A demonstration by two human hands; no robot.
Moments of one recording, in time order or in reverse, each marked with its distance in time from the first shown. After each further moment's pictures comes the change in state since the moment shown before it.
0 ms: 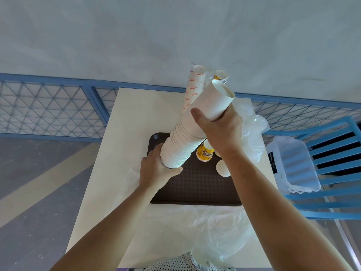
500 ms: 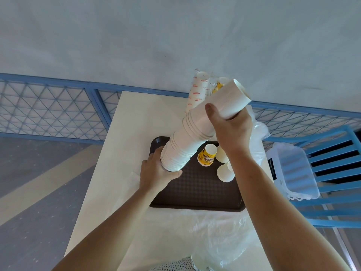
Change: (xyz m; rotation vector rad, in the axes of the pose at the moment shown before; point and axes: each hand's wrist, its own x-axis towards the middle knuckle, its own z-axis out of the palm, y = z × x) left_hand 0.002 -0.005 -0.007 -0.037 0.010 0.034; right_hand 0.005 -0.014 -0.008 0.135 0.094 0.082
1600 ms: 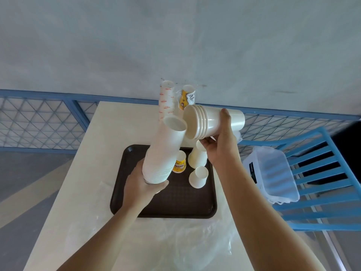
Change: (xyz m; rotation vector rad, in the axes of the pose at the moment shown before) left_hand -0.034 0.066 0.052 -0.188 0.037 -0.125; right_hand 0.056 0.063 -0.082 0.951 -0.094 0.679
